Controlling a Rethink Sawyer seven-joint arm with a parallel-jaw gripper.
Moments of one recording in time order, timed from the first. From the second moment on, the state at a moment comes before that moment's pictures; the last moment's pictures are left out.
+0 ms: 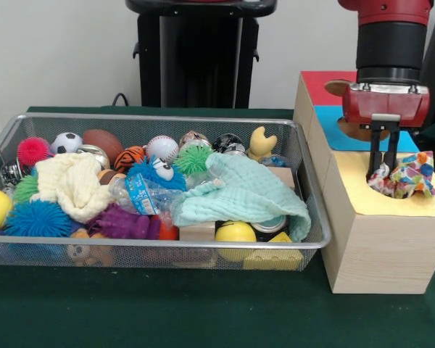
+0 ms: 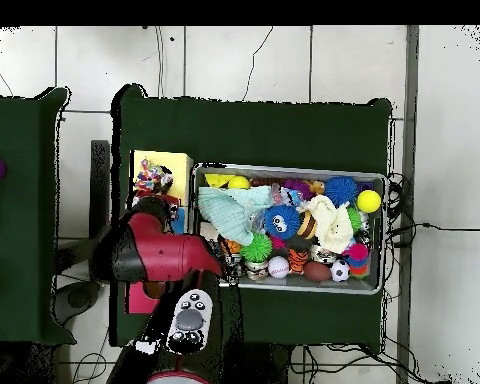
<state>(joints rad) 0.20 -0.56 -0.15 1.71 0.16 -0.08 1.93</state>
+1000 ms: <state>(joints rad) 0.29 -0.50 -0.23 1.66 0.22 -0.09 1.93</state>
